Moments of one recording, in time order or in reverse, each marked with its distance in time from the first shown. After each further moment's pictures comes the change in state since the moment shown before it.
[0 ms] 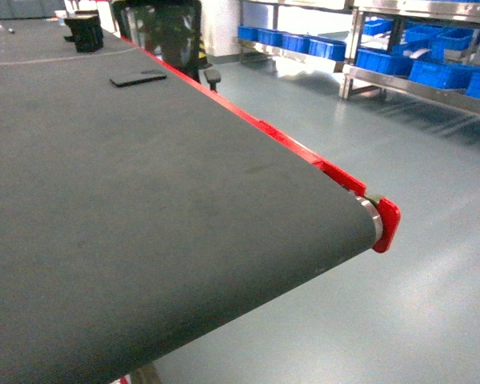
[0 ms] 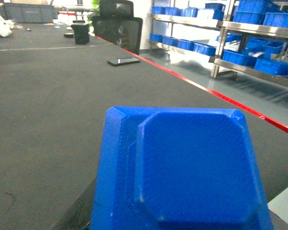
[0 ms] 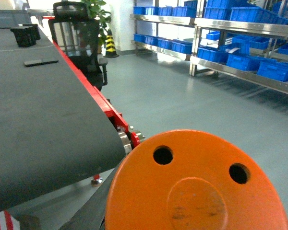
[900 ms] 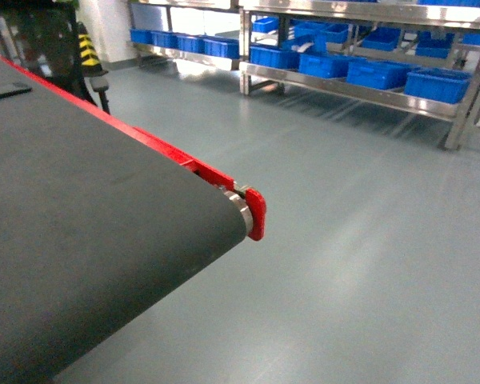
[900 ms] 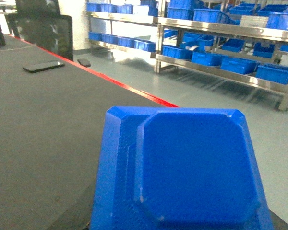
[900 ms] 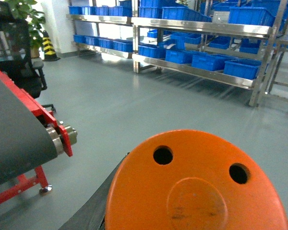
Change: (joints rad) left arm 0.000 0.000 0.000 0.000 0.000 0.000; right arm 0.000 0.000 0.000 0.000 0.000 0.000
